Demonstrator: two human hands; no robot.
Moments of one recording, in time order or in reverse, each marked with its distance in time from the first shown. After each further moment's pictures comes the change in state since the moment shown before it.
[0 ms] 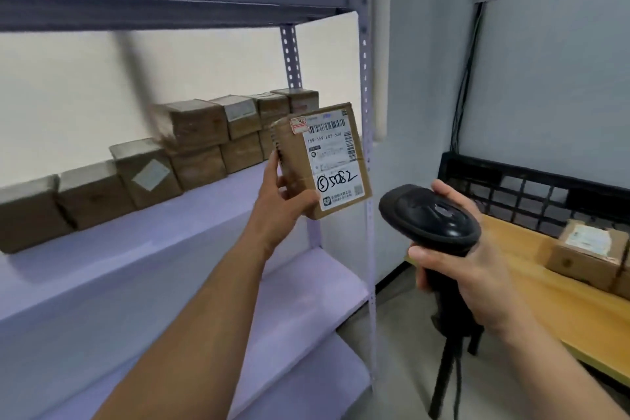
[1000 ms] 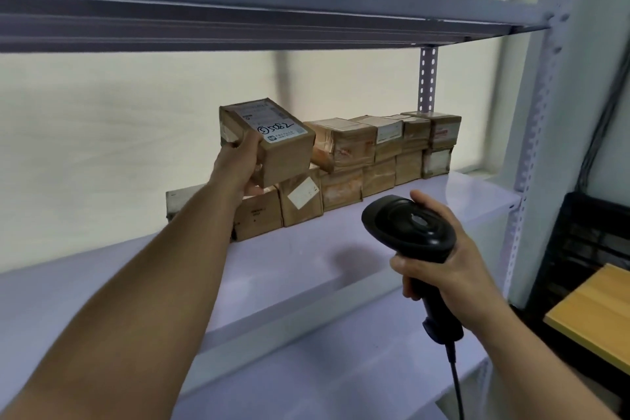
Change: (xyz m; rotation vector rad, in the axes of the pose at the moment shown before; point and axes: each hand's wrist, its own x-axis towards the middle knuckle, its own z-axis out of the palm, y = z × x) left_hand 0.100 -0.005 -0.301 -0.066 0.415 -0.231; right_hand 0.084 0.022 0.240 0.017 -0.234 -0.003
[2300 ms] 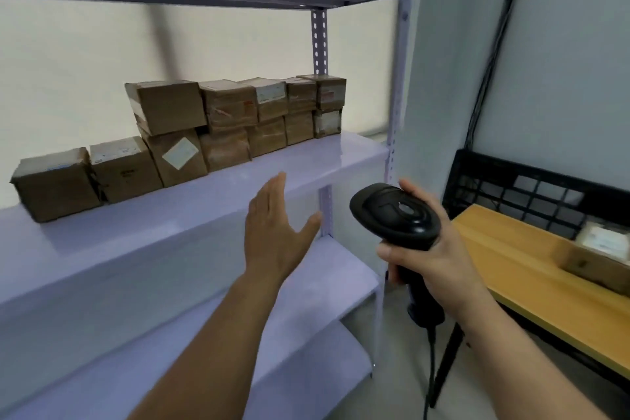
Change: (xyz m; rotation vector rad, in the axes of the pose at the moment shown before) left_hand -0.233 -0.107 0.205 0.588 -0.119 0.548; right_hand -0.130 -0.014 -0.167 -0.028 0.151 0.068
